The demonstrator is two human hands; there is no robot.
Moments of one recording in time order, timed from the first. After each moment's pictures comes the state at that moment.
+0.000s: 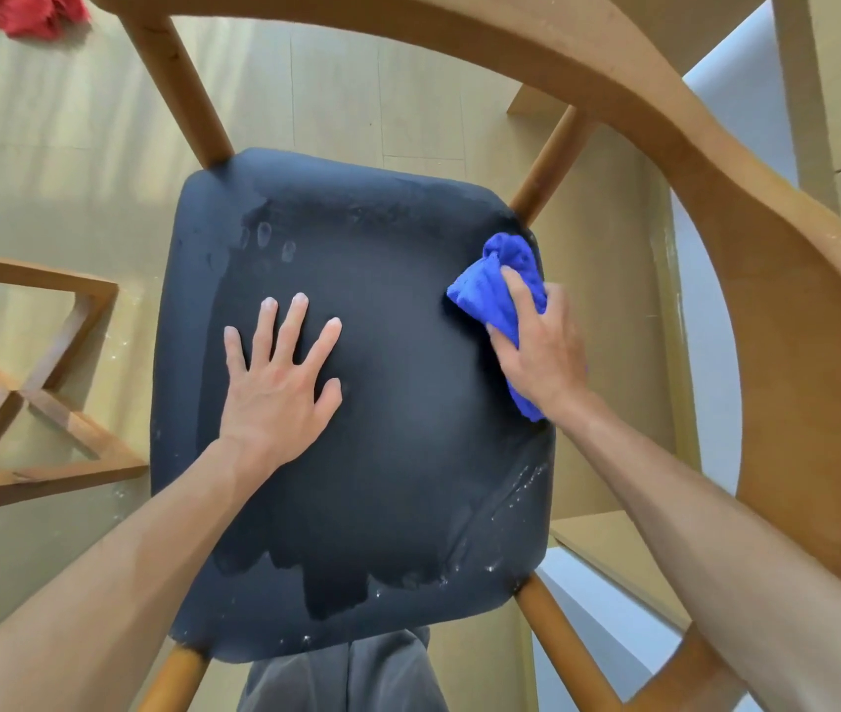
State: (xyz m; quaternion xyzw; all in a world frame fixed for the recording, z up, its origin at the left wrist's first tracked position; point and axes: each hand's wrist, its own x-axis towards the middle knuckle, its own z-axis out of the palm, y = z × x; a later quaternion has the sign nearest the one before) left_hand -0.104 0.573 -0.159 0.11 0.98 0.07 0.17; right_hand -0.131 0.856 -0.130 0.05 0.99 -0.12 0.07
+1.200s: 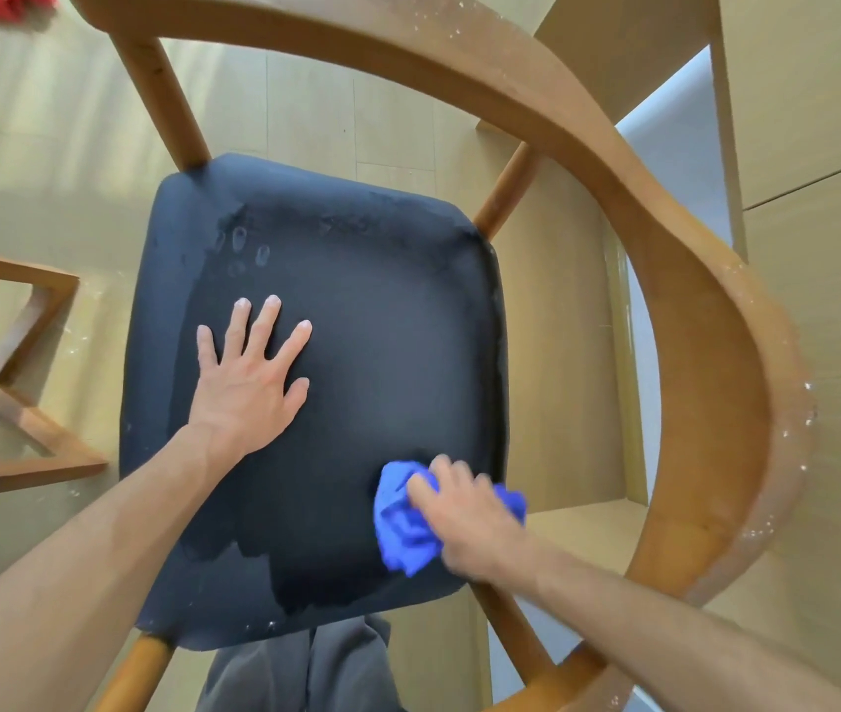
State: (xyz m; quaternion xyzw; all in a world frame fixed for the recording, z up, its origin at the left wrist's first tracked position) left_hand -0.109 0.572 -0.148 0.11 0.97 0.06 0.21; right_hand 0.009 0.822 -0.095 -0.17 0.92 -0.01 0.35
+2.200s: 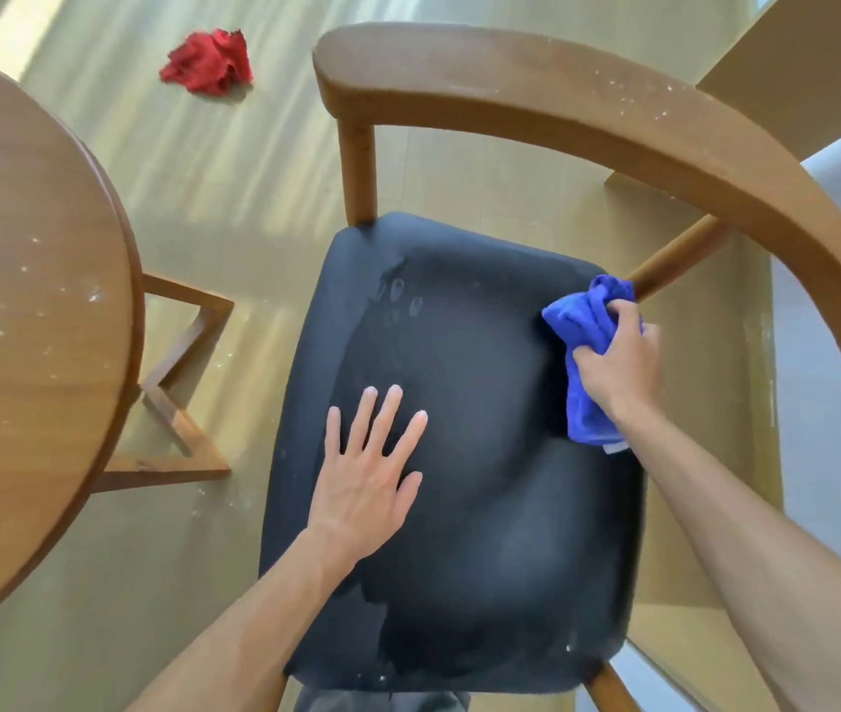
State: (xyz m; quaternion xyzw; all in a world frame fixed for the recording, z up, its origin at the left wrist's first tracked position) left_hand -0.059 0.553 -0.143 0.13 0.98 0.06 0.13; right_hand -0.197 0.816 -0.121 0.21 0.94 -0.23 0.11
